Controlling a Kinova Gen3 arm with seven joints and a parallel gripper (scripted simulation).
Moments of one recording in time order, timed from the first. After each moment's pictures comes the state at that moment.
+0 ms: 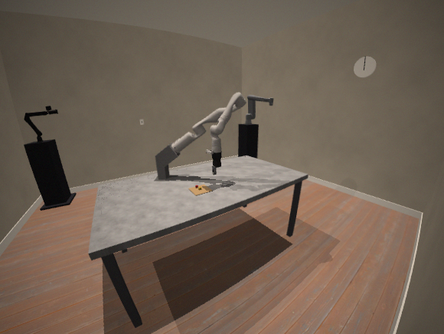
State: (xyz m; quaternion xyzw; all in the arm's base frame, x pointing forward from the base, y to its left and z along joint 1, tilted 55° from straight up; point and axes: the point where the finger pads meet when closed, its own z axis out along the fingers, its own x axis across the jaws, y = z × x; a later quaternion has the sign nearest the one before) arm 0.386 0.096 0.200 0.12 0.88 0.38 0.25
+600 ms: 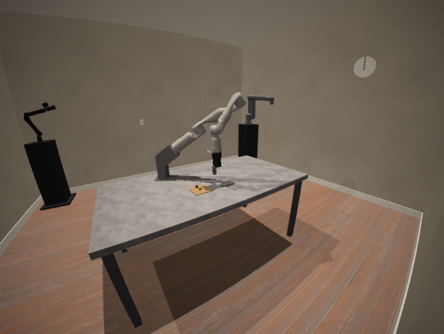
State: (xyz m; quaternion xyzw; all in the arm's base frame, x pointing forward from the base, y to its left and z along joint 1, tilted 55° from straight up) arm 0.385 0.097 0.201 0.11 0.88 0.39 0.25
